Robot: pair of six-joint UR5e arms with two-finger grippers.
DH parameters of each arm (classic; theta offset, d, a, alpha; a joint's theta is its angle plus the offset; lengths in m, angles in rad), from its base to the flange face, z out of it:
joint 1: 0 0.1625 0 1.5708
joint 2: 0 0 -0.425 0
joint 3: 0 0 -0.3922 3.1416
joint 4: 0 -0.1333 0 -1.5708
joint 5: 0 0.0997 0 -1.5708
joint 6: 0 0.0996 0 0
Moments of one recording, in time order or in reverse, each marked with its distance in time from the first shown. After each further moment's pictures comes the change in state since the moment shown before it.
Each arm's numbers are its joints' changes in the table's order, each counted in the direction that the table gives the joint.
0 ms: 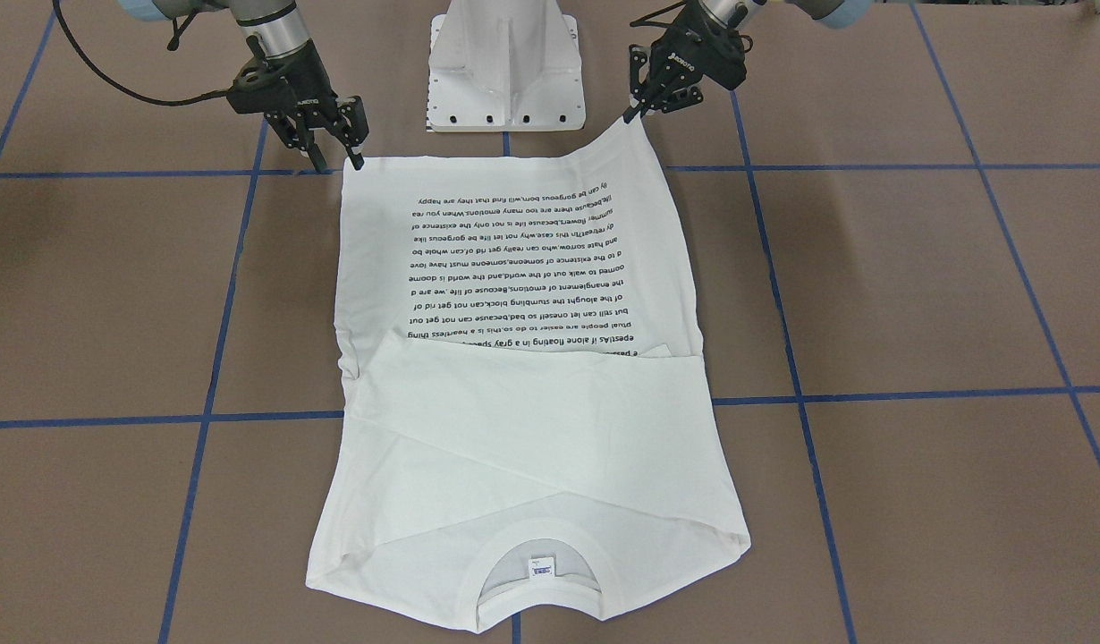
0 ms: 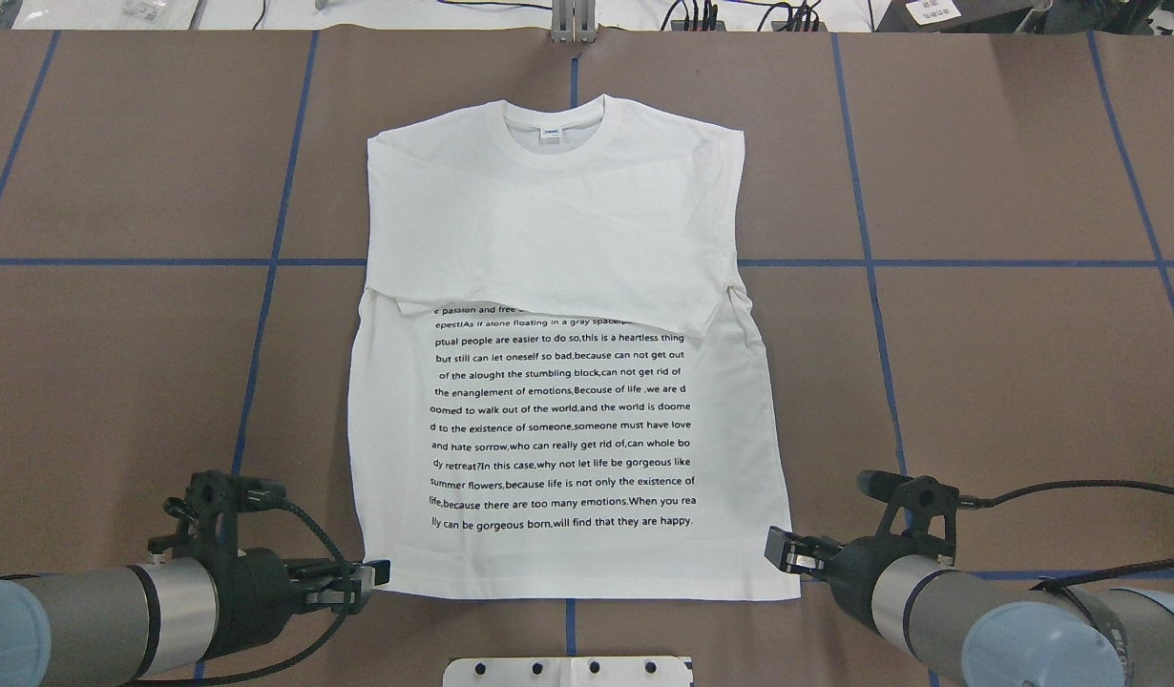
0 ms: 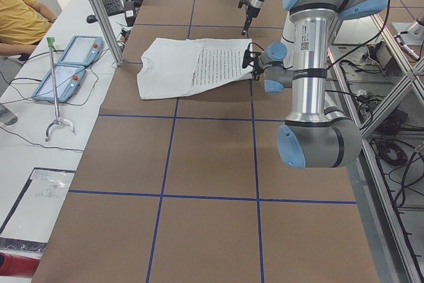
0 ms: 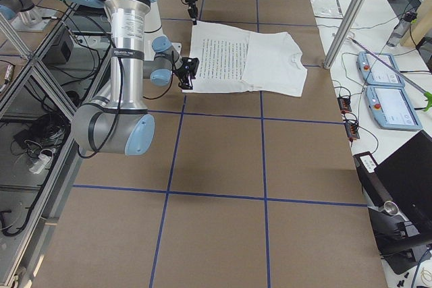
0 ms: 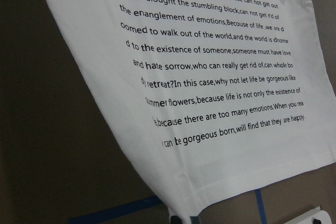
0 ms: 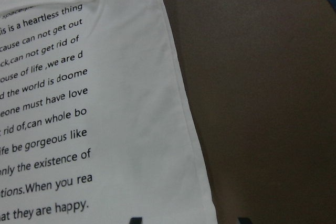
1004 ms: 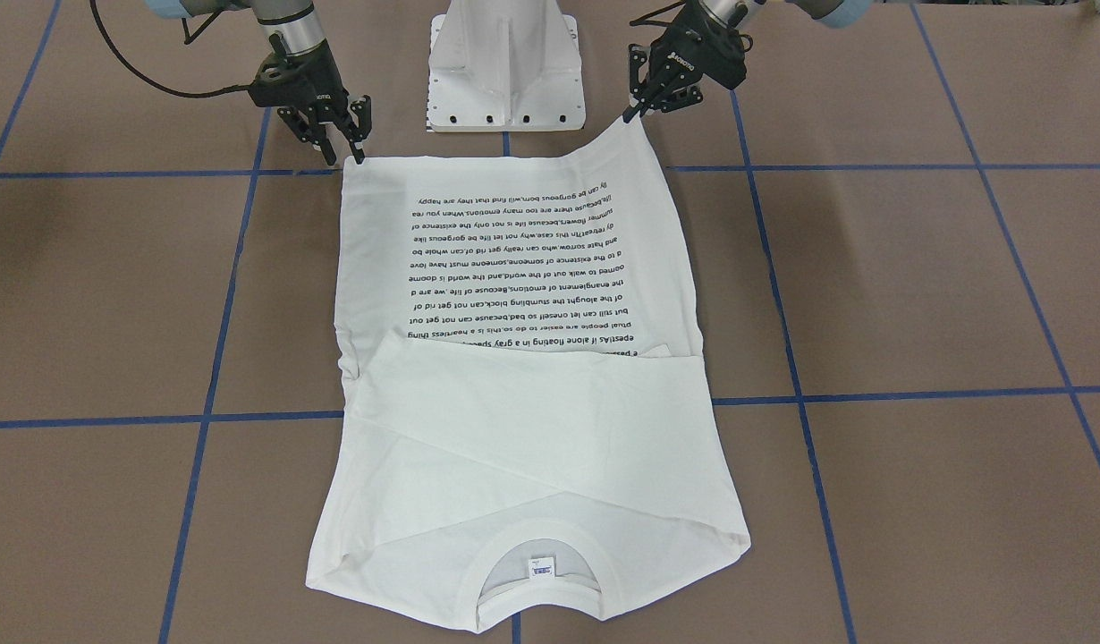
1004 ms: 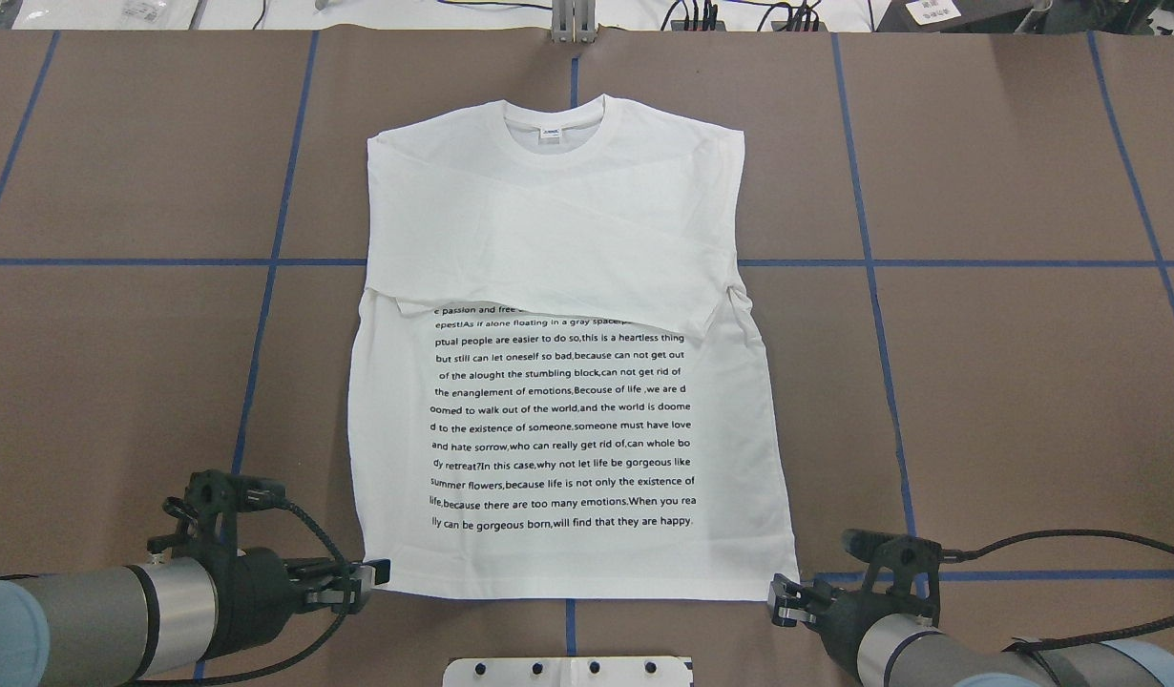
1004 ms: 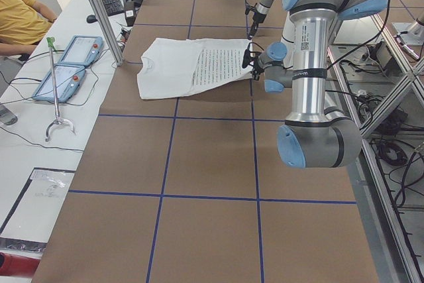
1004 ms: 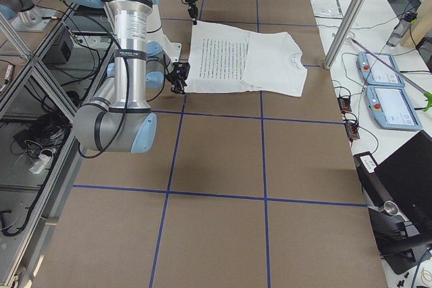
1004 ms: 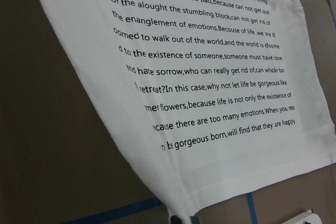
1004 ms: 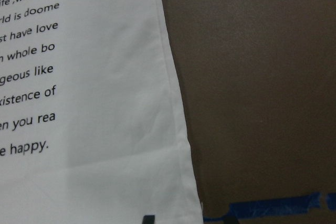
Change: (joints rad) left arm 0.000 0.001 -0.002 0.000 0.001 0.000; right arm -0.110 0.001 -0.041 0.038 -0.089 0.029
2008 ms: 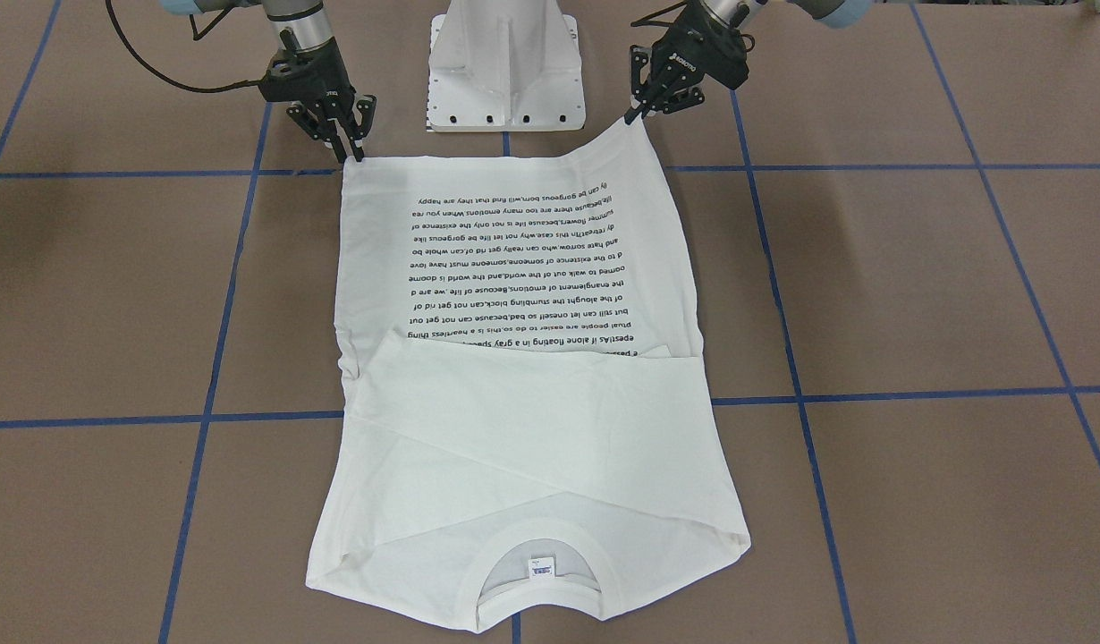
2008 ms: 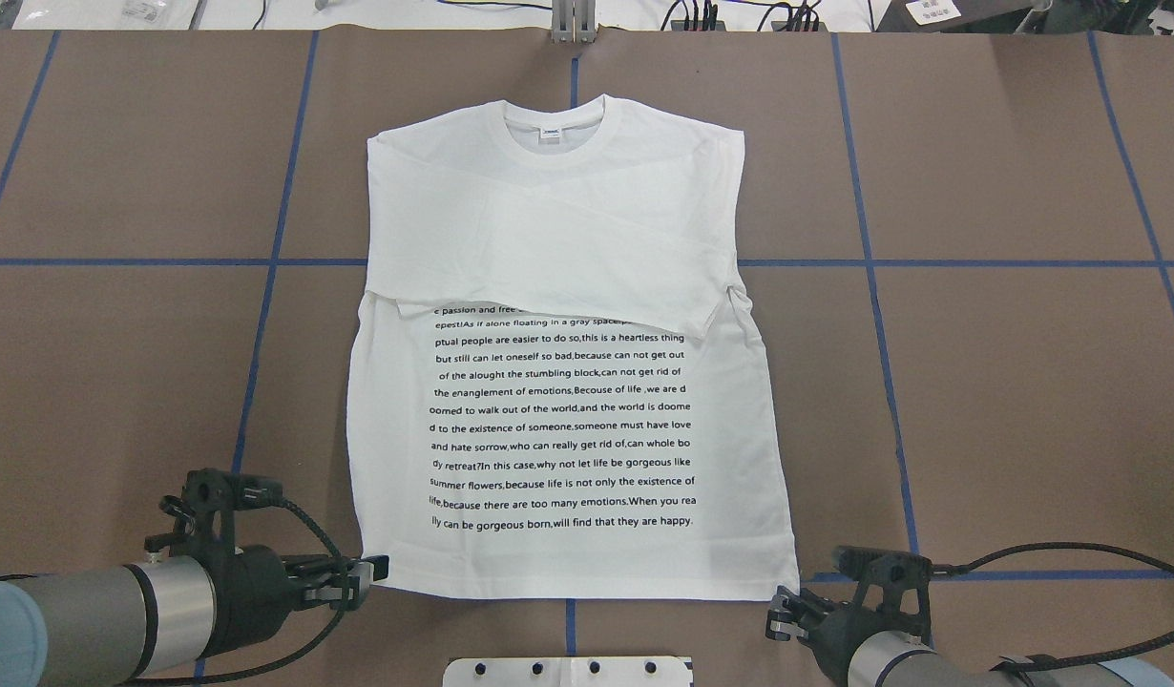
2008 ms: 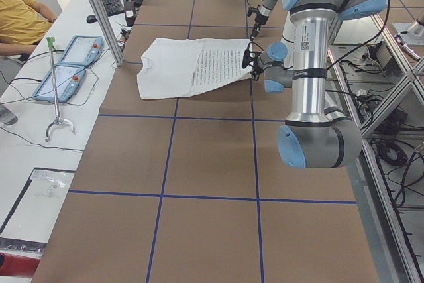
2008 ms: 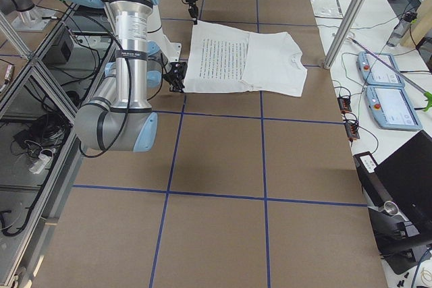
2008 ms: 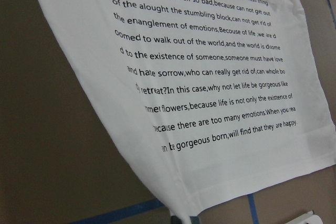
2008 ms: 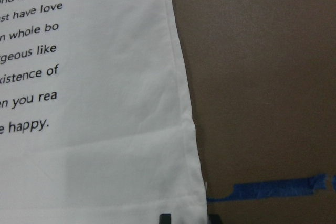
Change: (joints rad) left arm 0.000 0.003 0.000 0.003 0.014 0.000; right arm -0.032 0.015 -0.010 0.022 -0.031 0.000
